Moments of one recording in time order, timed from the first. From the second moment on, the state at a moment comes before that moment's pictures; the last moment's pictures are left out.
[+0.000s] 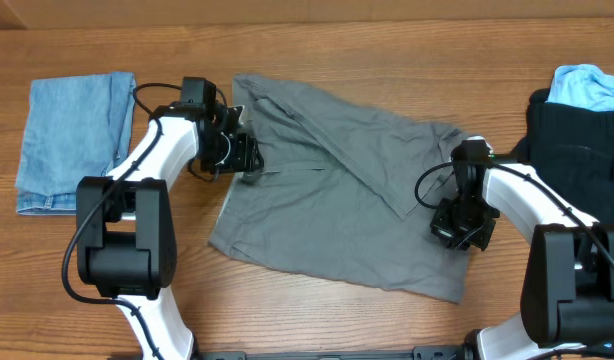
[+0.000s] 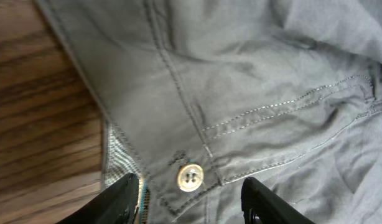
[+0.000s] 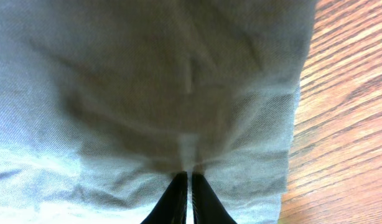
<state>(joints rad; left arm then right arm) -0.08 2.01 1.36 -0.73 0.41 -0.05 0.02 1.73 0.94 -1.00 -0.03 0.52</state>
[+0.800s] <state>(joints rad) -0.11 2.01 1.36 -0.76 0.31 -0.06 0.02 1.73 0.94 -1.00 -0.03 0.52</state>
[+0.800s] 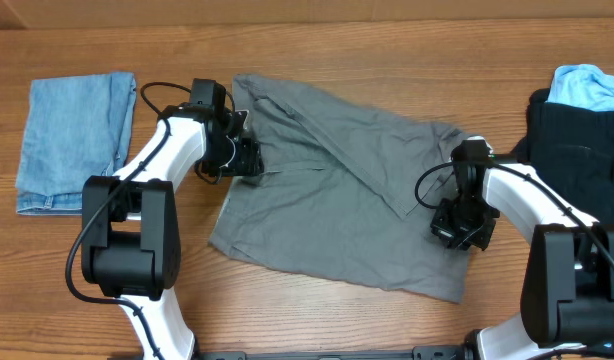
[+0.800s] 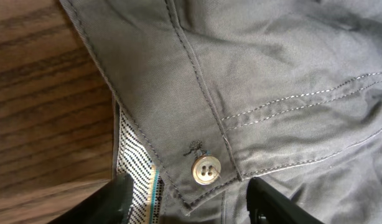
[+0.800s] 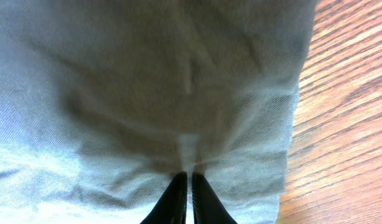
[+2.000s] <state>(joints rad) -0.12 2.01 1.35 -0.76 0.31 -0.08 0.02 1.73 0.94 -1.00 -0.03 0.51</state>
